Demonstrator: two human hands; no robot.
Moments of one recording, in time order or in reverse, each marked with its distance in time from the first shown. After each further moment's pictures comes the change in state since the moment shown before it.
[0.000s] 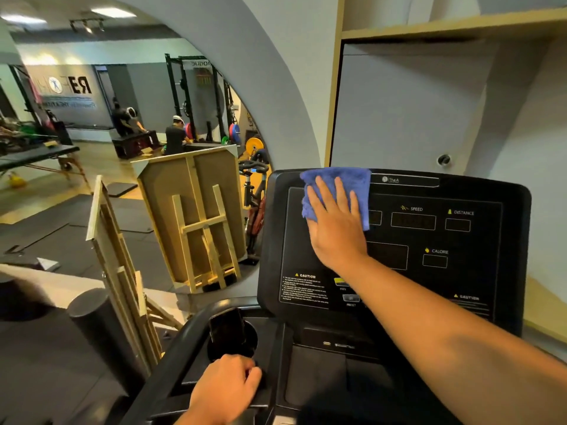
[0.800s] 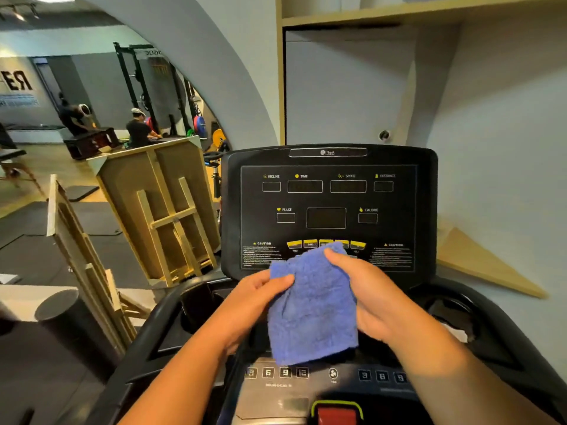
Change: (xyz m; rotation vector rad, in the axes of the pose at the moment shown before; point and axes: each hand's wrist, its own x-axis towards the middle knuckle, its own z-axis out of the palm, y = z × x) left_hand -0.051 0.148 -0.072 -1.181 -0.312 0.103; right_hand -0.173 0.007 -0.158 1.799 -0.541 1.106
